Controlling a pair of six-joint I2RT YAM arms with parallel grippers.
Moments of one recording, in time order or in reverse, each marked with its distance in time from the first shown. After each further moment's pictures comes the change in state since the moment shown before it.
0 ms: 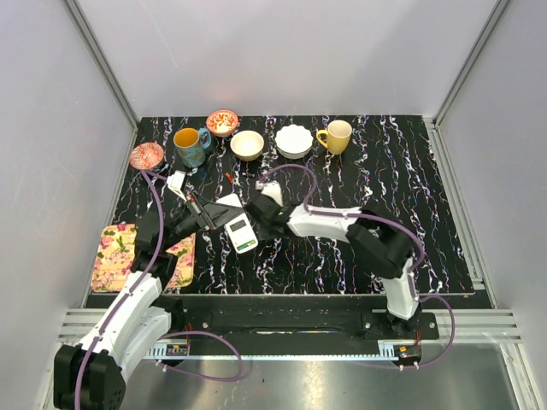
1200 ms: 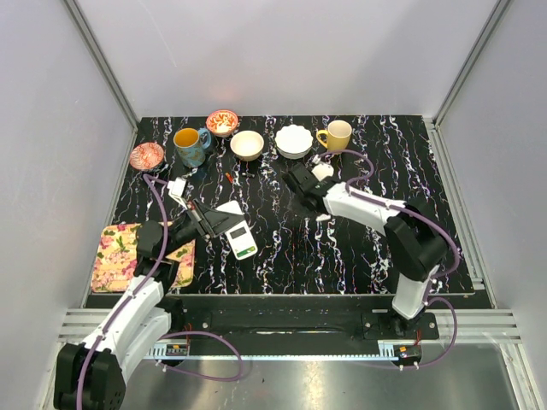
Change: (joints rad) left arm 0.000 -0.002 -0.088 0.150 0.036 0.038; right arm -0.258 -0.246 -0.145 -0.119 0.005 0.308
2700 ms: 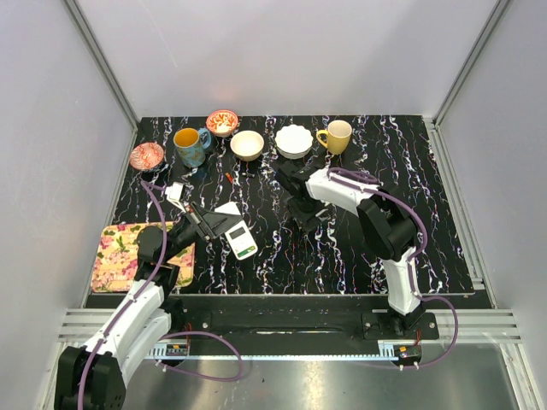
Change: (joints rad) left arm 0.000 -0.039 -0.054 0.007 -0.072 -0.039; right arm -0.031 0.276 0.300 -0.460 -0.109 0.742
